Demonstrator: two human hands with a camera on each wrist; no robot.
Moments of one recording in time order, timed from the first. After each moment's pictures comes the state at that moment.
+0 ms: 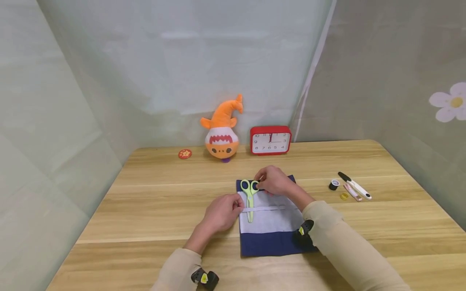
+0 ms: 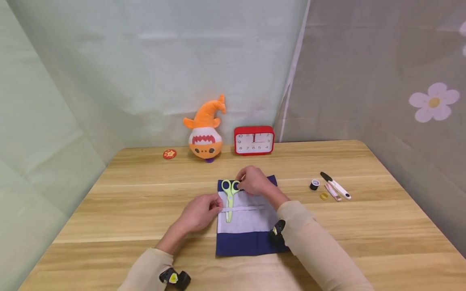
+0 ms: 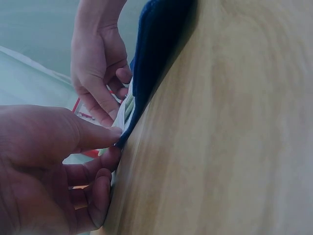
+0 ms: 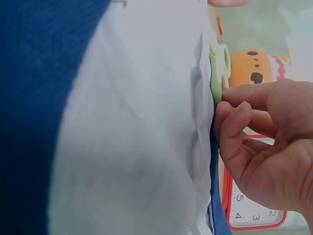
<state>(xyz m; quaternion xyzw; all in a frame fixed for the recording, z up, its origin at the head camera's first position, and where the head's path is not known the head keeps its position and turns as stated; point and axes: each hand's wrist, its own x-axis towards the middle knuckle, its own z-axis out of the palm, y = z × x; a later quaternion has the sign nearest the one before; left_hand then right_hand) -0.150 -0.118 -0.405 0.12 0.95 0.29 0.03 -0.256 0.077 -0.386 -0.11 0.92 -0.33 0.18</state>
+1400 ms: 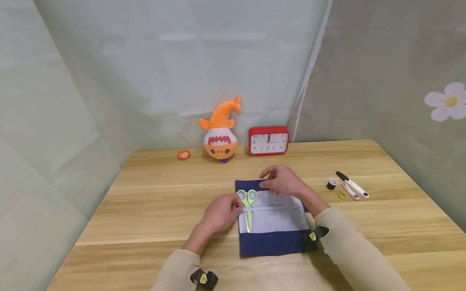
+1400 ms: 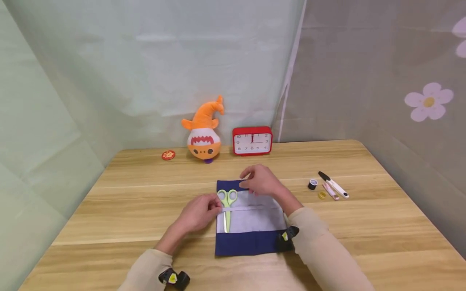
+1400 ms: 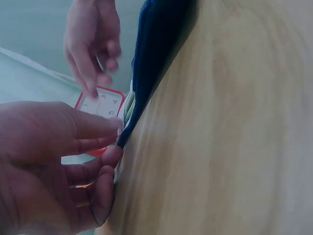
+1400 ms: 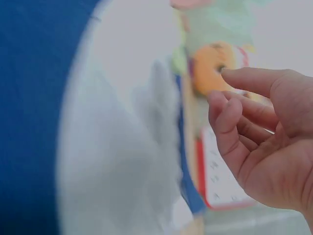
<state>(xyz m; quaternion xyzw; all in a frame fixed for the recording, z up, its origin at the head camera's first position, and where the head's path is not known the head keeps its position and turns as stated) -0.150 -0.121 -0.406 0.12 0.94 0.30 0.03 -0.239 0.111 -0.371 -0.16 0.89 -0.39 0.14</state>
